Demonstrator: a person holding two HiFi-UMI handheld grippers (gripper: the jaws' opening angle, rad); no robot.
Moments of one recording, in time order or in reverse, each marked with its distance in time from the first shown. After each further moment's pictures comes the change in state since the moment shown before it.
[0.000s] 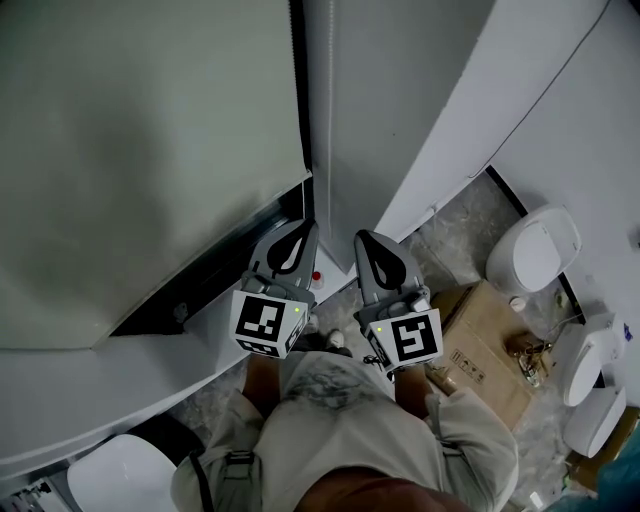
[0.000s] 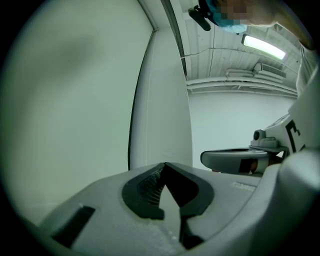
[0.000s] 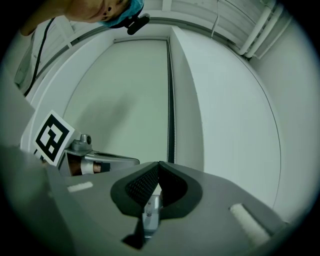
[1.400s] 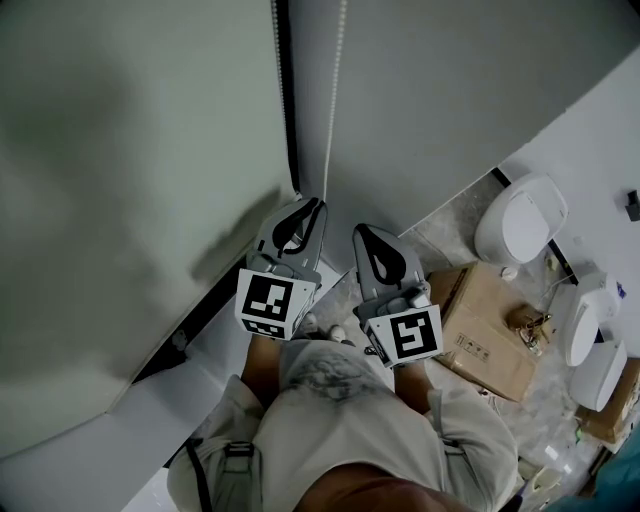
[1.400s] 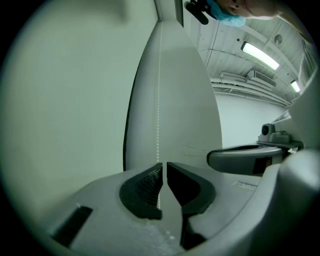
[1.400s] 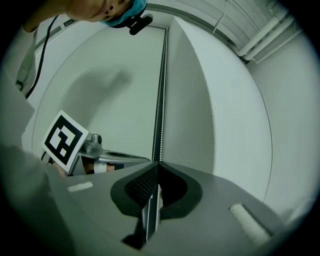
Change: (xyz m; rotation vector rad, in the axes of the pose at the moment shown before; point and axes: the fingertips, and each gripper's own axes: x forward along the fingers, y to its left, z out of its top) left arm 0.101 0.048 -0.004 0.000 0.036 -0.186; right arm 0.075 -0.043 -0.007 -0.037 0.056 -0.171
